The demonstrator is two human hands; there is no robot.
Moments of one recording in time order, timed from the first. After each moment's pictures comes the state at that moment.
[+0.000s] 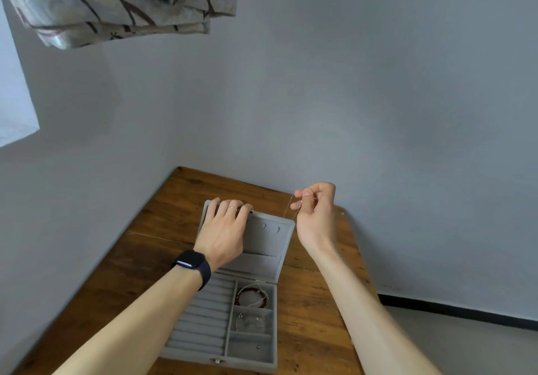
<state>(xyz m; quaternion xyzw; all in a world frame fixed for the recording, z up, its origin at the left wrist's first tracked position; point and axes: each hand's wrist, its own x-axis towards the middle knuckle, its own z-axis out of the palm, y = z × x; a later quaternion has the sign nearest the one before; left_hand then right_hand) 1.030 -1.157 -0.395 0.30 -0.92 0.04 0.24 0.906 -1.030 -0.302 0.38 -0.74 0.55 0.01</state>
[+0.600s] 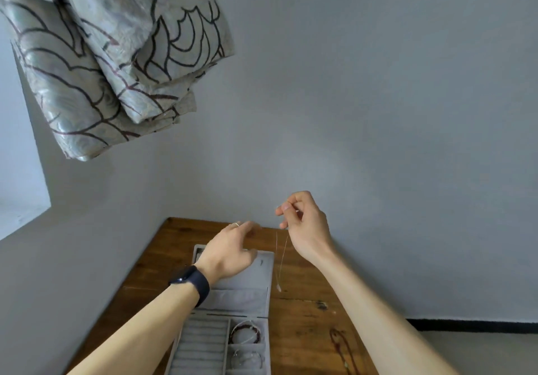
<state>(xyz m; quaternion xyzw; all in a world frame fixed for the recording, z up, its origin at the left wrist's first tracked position) 1.029 -1.120 -0.289 0.23 -0.91 -0.24 0.23 0.912 -0.988 -0.223 0.44 -0.73 0.53 -0.03</state>
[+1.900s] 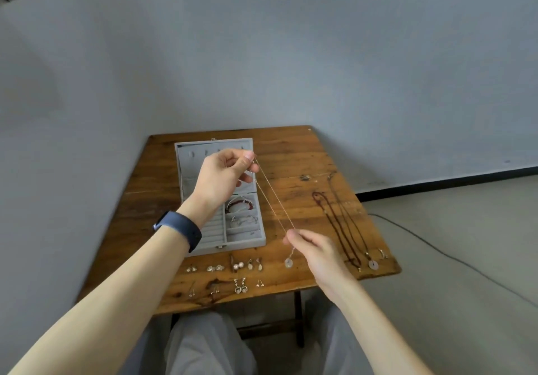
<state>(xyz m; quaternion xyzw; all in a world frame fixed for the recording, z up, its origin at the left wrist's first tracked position) 1.084 -0.993 -0.309 0.23 -0.76 -0.54 0.29 1.012 -0.794 -0.414 0.22 -0.71 0.59 -0.31</state>
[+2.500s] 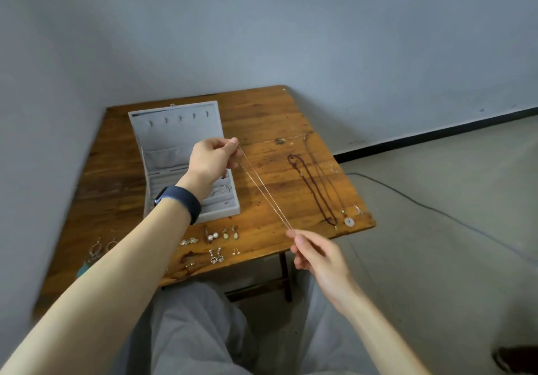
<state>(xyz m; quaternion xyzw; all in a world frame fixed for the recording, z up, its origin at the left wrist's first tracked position) 1.036 -0.984 -0.366 0.35 -0.73 -0.55 0.20 1.033 -0.717 -0.470 0.16 -0.67 0.65 -0.31</state>
